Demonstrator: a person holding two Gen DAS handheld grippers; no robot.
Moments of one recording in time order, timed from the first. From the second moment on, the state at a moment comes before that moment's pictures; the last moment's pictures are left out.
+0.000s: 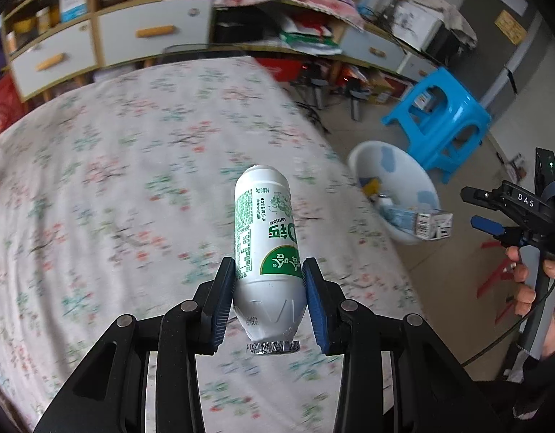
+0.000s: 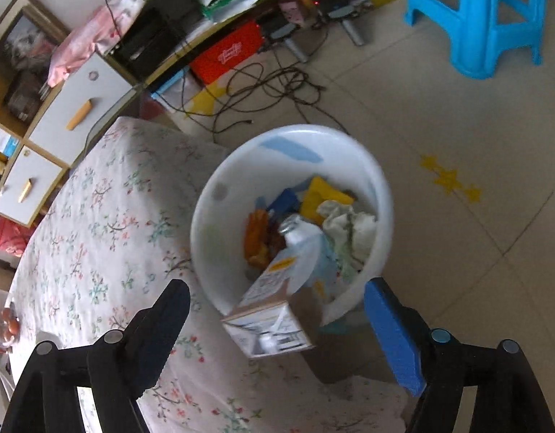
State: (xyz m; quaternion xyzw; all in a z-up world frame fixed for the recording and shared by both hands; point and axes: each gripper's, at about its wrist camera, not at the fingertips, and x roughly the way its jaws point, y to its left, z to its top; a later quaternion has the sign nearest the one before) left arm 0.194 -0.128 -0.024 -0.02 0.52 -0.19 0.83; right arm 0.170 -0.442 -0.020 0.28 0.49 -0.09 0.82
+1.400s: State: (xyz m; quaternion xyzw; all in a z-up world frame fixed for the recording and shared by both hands) left arm 0.207 -0.156 -0.006 0.02 0.51 -0.19 0.84; right arm 0.128 -0.464 0.001 0.30 0.47 -0.10 0.82
